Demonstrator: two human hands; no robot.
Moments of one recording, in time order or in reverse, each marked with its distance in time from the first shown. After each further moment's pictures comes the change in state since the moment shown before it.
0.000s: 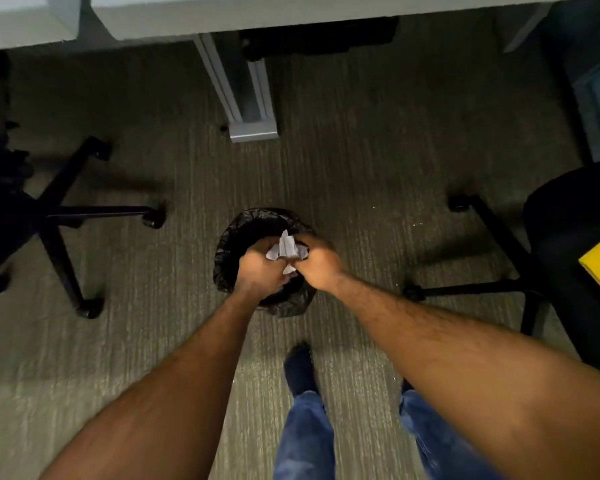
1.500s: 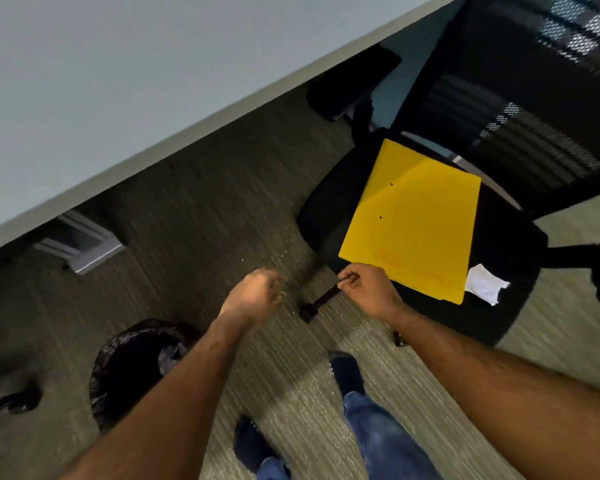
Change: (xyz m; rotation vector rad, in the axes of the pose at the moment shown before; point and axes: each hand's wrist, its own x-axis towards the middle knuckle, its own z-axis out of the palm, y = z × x) left_hand -0.075 0.236 0.196 0.742 -0.628 0.704; right_hand -0.194 0.169 -0.312 0.057 0.487 0.344
